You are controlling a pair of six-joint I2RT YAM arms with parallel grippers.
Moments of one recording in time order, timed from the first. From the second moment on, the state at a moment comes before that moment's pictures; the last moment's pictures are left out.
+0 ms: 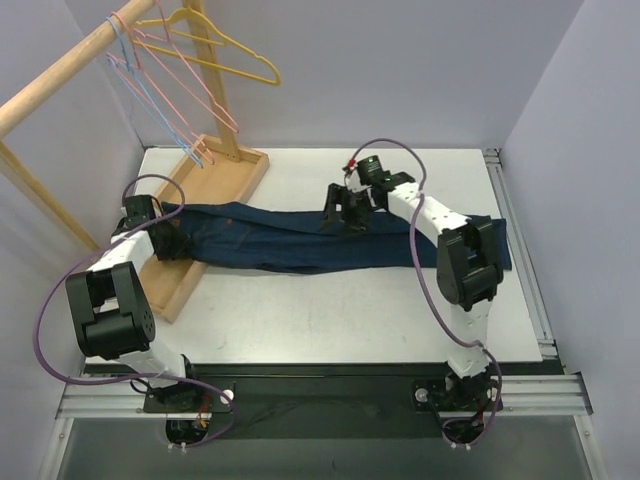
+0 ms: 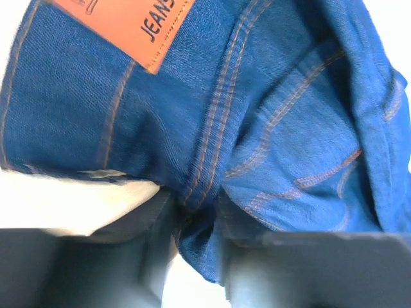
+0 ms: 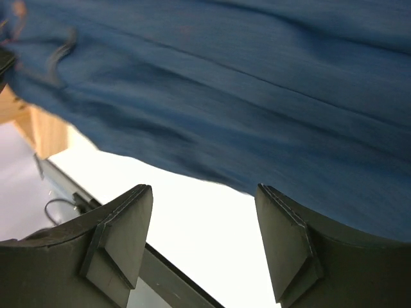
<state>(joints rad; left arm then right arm) 0.25 1.61 0.98 -0.34 0.17 -0.60 0.41 2.01 1.58 -0.61 -0.47 0.50</state>
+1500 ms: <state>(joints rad) 0.25 1.28 0.72 -0.20 0.27 -0.49 0.63 2.39 1.90 -0.40 -0.48 0.69</state>
